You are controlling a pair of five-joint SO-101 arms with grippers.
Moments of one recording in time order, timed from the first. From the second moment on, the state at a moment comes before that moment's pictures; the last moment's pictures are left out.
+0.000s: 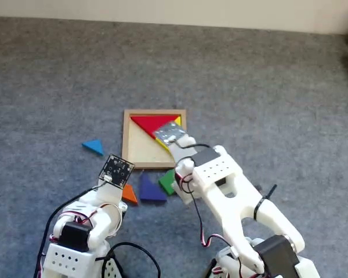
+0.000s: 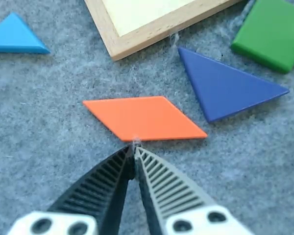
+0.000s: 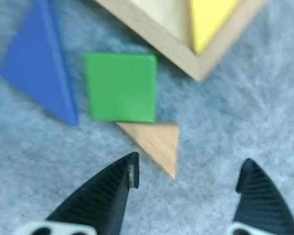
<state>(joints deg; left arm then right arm) 8.9 -102.6 96.0 76.4 -4.3 -34.6 -16.2 45.3 61.1 15.3</state>
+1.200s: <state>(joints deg) 8.9 -102.6 96.0 76.4 -4.3 -38.2 -5.3 43.7 58.7 24.7</state>
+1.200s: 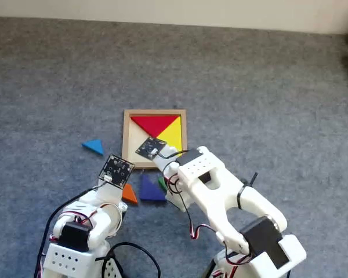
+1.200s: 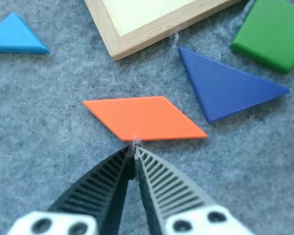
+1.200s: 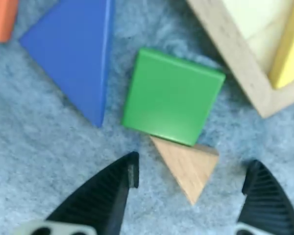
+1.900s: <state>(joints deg) 8.9 -102.6 96.0 76.4 -4.3 -37.8 -5.4 43.6 56.4 32.1</state>
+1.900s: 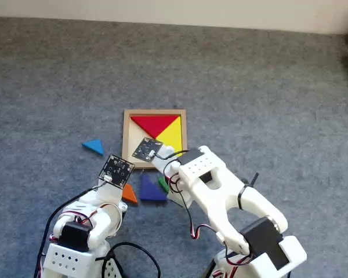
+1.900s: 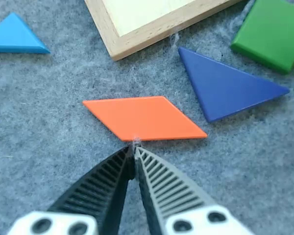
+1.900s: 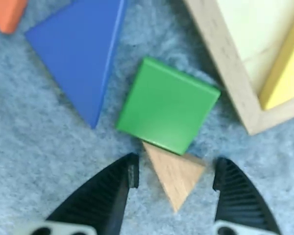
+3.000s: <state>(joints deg) 8.9 -102.6 96.0 76.4 -4.3 -37.8 -5.4 43.6 56.3 35.5</state>
